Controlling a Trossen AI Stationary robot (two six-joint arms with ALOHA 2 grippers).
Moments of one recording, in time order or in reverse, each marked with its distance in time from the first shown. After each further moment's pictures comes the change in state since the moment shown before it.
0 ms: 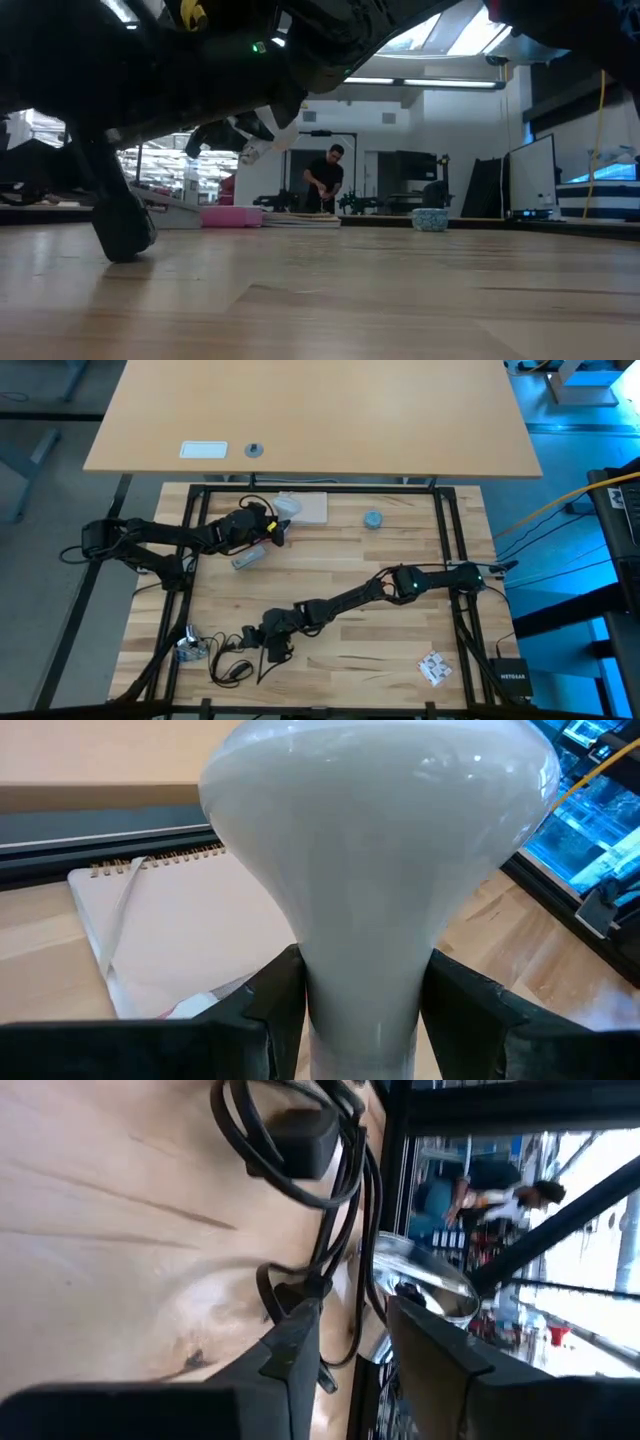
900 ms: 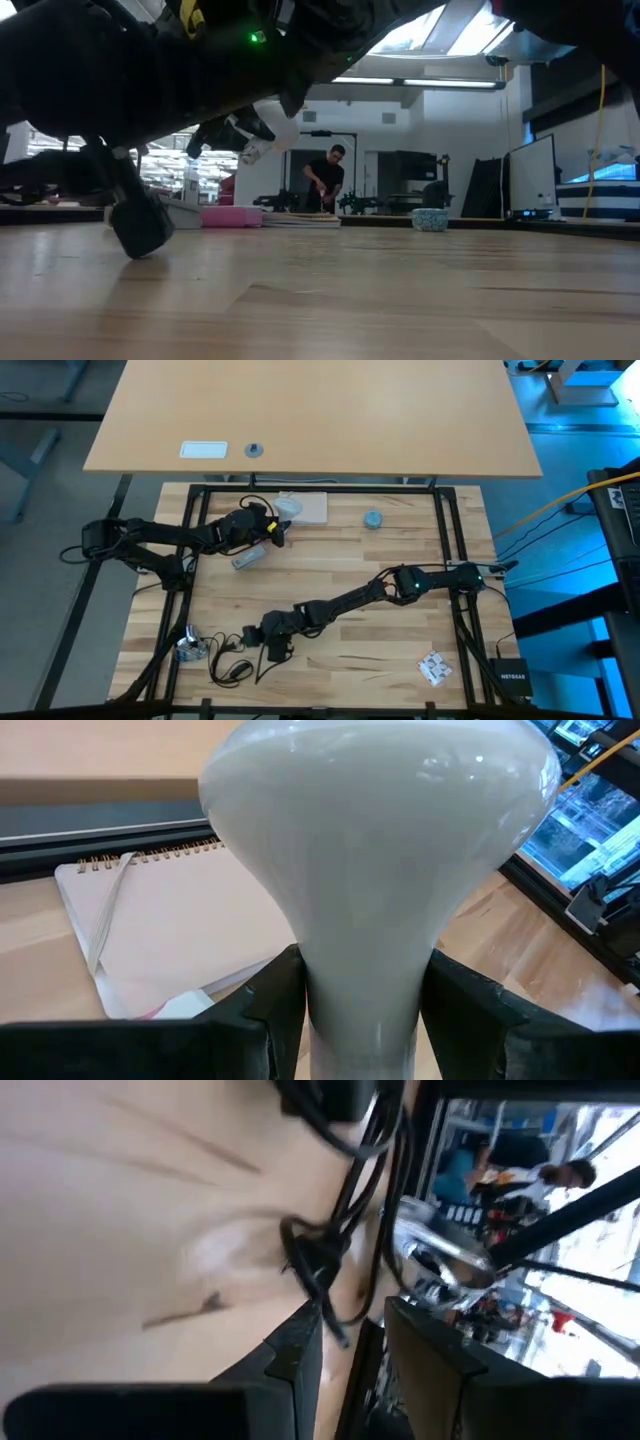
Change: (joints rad) left arm 0.000 0.000 0.000 0.002 0.019 -0.005; right arm 0.018 -0.039 -0.001 -0.059 0.094 -0.078
